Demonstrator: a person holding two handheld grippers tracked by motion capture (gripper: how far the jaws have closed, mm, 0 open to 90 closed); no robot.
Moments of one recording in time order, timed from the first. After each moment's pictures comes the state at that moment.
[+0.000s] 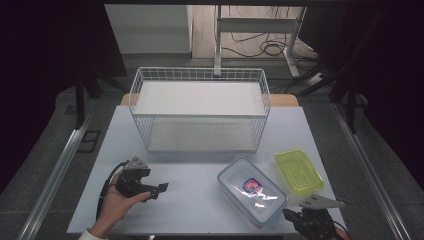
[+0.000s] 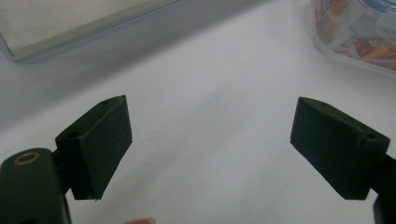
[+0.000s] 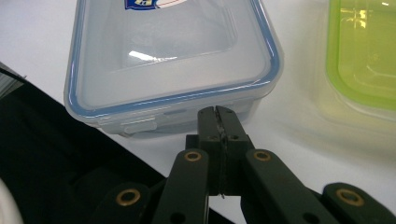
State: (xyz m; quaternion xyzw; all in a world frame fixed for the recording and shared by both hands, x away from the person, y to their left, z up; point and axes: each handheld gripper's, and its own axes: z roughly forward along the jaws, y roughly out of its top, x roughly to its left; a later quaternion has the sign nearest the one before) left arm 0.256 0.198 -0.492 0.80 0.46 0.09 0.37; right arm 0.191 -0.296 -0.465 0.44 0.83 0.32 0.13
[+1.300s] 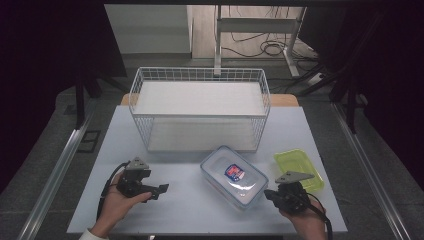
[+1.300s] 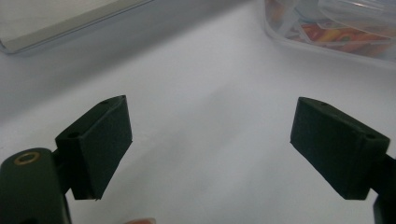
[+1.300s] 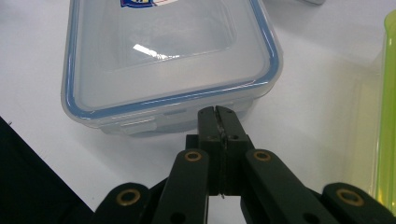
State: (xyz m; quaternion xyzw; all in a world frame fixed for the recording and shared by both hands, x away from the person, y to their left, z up) left arm 0.257 0.197 -0.497 0.80 0.46 0.08 0.37; right arm 0.248 -0.250 -0.464 0.41 0.85 0.31 0.12
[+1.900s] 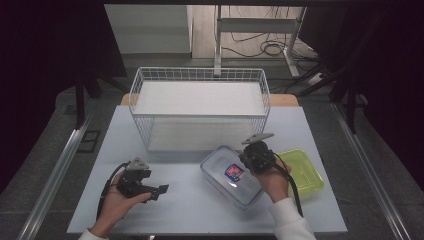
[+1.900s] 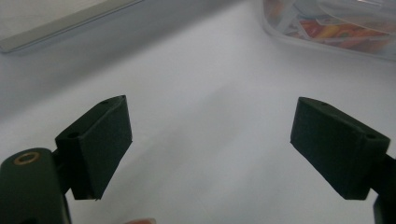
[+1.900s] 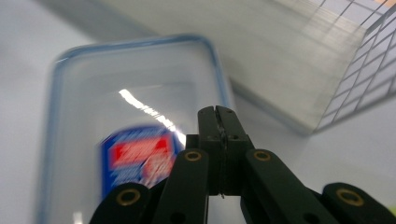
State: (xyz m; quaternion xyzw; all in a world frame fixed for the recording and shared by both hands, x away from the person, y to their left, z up) left arm 0.258 0.198 -0.500 0.81 0.45 0.08 0.36; right arm 0.337 -0.164 -0.436 0.39 0.86 0.29 0.17
